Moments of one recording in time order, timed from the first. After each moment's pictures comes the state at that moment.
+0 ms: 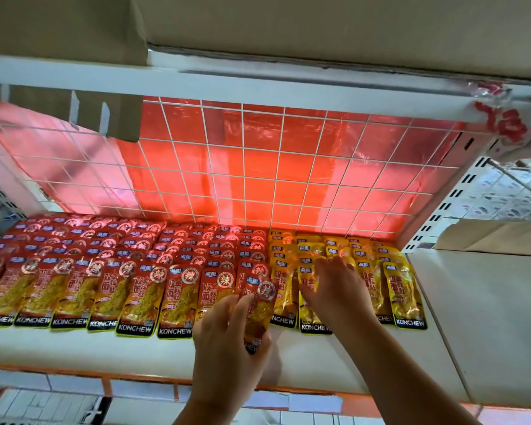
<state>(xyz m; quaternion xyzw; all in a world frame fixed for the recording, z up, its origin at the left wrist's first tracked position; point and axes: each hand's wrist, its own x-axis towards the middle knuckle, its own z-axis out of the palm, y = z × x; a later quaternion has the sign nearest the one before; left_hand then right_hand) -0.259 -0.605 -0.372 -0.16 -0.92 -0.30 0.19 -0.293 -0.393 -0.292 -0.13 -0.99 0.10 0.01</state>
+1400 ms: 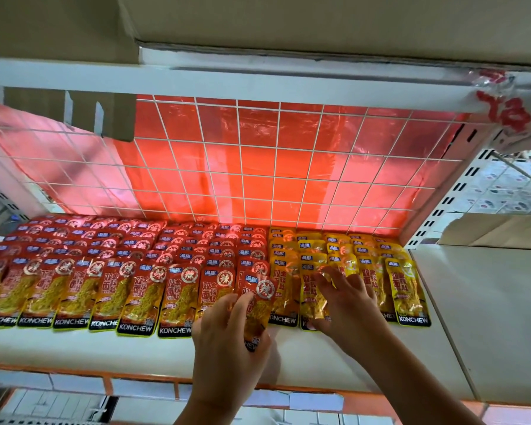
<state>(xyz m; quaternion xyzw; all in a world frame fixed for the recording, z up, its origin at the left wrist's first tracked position) -0.255 -0.601 -0.363 -0.13 -0.93 -0.30 0.16 -0.259 -0.372 -0.318 -0.04 -1.00 0.04 -0.03</state>
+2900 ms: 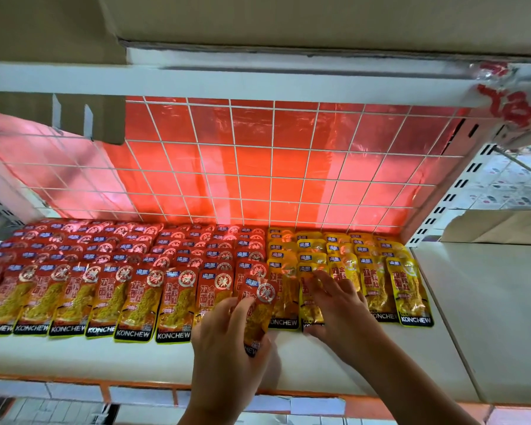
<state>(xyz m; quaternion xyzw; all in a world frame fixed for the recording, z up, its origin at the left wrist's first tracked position) -0.257 -0.601 -0.367 -0.14 -0.94 -0.29 0.15 -0.260 -0.378 -0.315 0.00 -0.99 0.07 -0.09</state>
